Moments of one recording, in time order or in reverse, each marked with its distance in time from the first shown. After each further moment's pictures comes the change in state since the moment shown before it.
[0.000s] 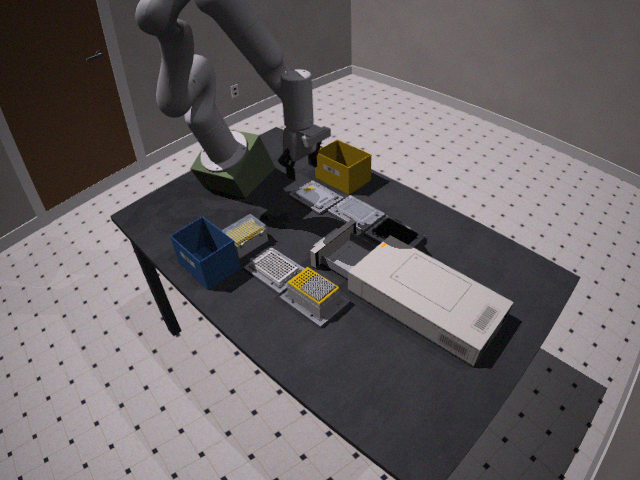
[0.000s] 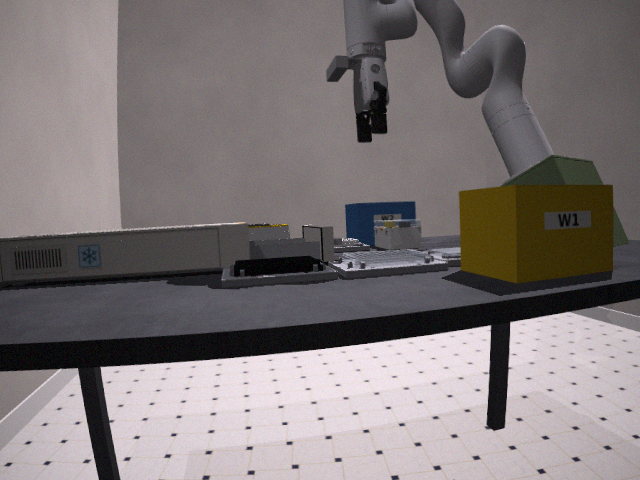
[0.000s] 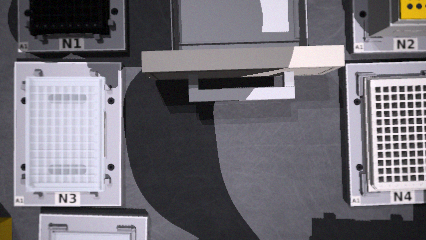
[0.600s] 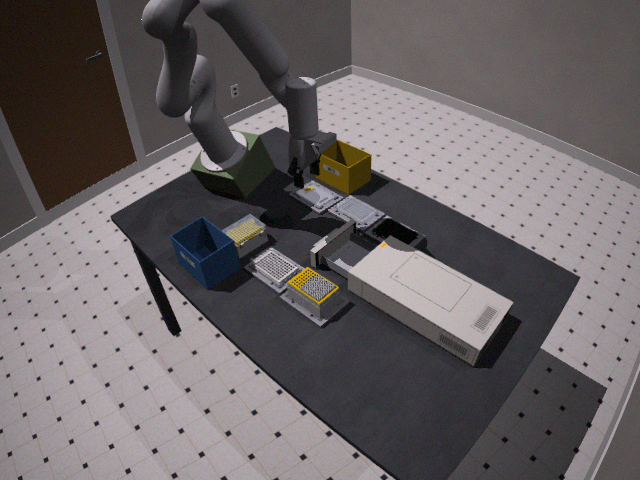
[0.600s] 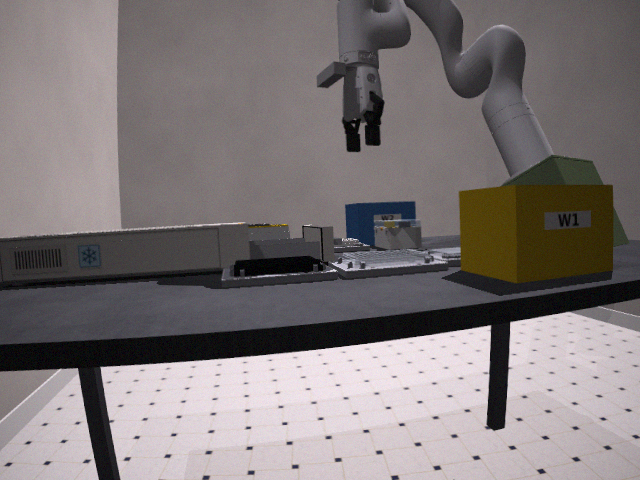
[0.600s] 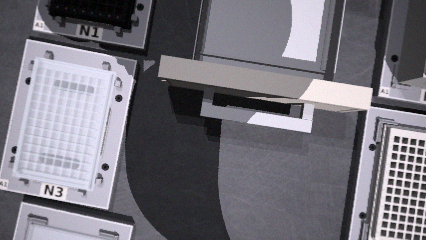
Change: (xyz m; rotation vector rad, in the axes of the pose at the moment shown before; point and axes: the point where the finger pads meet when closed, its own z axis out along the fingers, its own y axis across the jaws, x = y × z) arm 0.021 0.001 0.019 -0.006 0.014 -0.188
